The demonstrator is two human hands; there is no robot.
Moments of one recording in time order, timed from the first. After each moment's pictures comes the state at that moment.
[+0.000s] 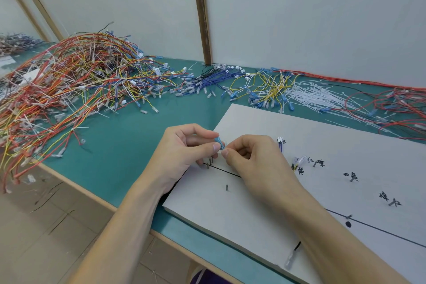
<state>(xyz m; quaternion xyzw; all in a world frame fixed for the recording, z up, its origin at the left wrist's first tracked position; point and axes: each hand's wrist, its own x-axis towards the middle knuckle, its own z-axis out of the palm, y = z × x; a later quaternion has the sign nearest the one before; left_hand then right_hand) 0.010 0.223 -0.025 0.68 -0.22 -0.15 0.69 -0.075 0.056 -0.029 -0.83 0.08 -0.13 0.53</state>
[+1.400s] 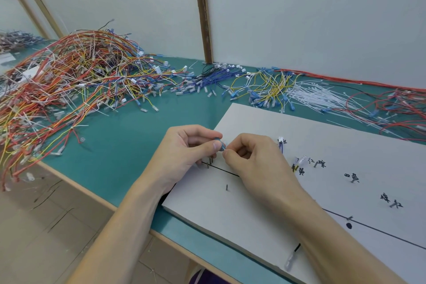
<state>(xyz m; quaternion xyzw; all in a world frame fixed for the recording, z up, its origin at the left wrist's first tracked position) 0.011 0.222 -0.027 0.70 -0.22 -0.16 0.66 -0.079 0.059 -0.022 -0.84 0.08 -0.14 0.52</state>
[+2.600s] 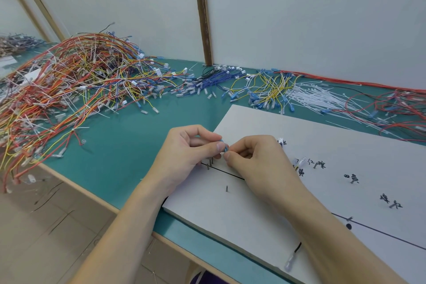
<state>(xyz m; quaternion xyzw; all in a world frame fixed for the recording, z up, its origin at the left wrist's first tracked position) 0.004 0.215 -0.019 0.68 -0.21 -0.15 0.68 -0.078 0.055 -0.020 -0.84 0.13 -0.11 0.52</state>
